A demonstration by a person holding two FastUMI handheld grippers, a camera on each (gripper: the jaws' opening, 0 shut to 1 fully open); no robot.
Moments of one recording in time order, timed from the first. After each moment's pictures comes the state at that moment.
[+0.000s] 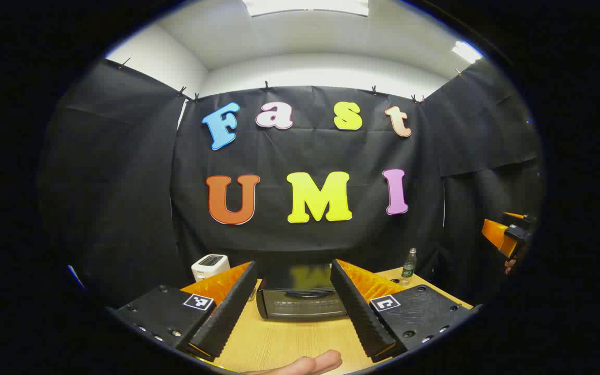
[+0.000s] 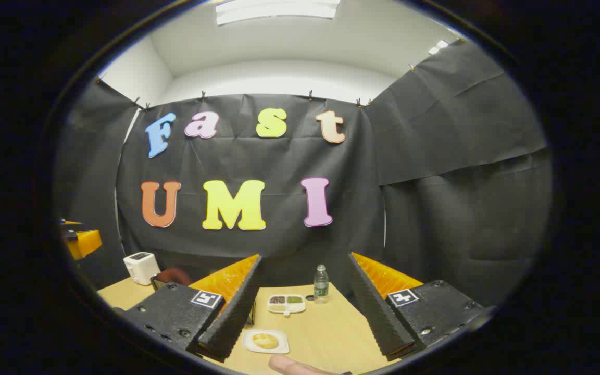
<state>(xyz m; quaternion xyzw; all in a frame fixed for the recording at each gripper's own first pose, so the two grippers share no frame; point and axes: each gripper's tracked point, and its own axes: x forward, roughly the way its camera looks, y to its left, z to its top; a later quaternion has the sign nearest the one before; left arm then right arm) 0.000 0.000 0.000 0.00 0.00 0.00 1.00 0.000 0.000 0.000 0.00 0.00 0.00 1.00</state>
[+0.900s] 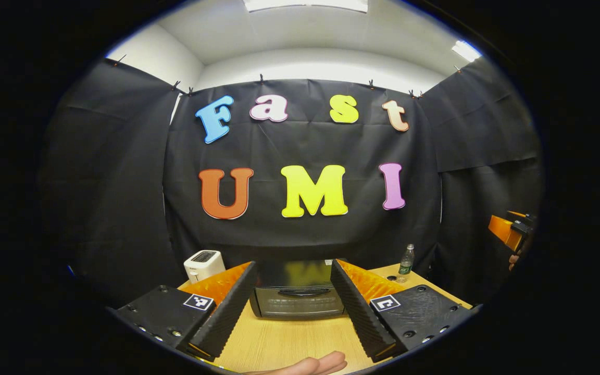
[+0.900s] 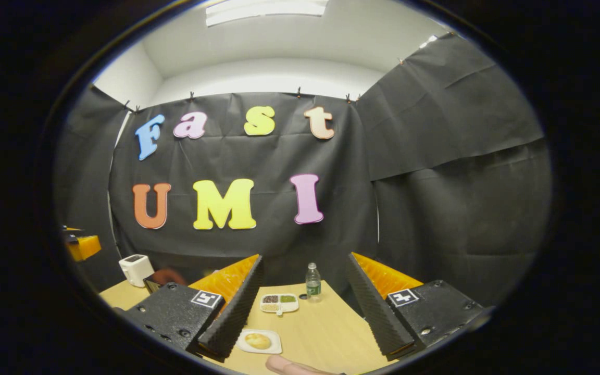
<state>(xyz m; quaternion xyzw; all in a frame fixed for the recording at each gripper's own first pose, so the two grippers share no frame) 0.021 -0.013 -0.015 -0.01 0.02 -0.02 1.00 0.012 -0.030 -0.009 0.02 0.01 -0.01 1.00</state>
